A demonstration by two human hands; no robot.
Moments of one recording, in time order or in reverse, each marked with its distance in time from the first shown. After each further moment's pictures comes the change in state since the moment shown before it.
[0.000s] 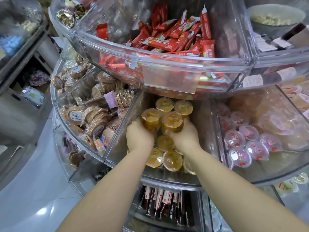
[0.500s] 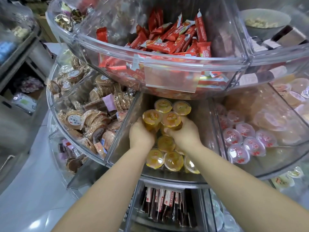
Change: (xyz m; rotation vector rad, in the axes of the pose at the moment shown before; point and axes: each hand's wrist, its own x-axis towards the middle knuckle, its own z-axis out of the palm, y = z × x) left_hand 0.008 -0.005 -0.001 -0.069 -0.156 0.067; right_hand -0.002 -0.004 -0.002 0.033 -0.006 -0.035
